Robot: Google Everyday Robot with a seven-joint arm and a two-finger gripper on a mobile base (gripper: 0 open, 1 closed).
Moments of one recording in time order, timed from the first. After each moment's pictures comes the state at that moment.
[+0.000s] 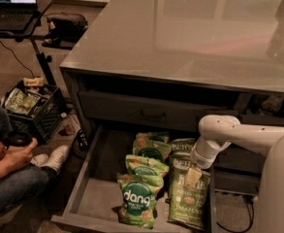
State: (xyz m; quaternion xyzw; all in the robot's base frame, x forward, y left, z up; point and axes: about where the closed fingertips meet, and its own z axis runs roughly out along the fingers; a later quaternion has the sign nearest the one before) arm 0.518 -0.209 0.451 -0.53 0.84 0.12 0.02
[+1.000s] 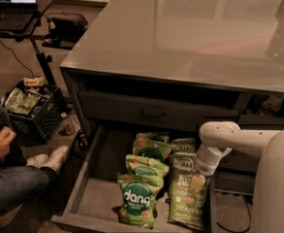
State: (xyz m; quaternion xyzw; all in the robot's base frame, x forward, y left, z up) arm 0.496 -0.228 0.428 -0.52 0.85 0.11 -0.02
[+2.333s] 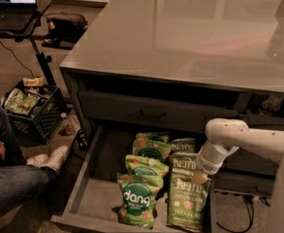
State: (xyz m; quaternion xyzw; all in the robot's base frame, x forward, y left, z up) arm 0.493 -0.223 0.452 -0.53 0.84 0.13 0.00
